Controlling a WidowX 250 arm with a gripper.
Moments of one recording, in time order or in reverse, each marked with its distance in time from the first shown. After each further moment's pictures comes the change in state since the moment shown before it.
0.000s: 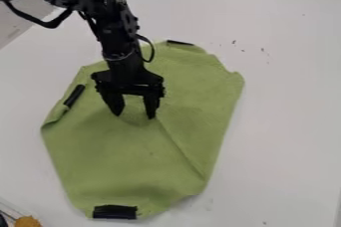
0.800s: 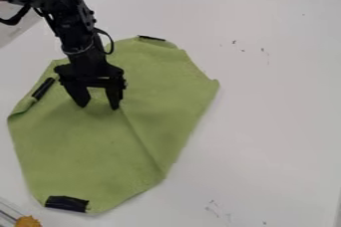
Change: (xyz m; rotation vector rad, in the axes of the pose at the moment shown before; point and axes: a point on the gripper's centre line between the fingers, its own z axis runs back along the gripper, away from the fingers) arm -0.002 0.060 0.001 0.039 0.006 0.039
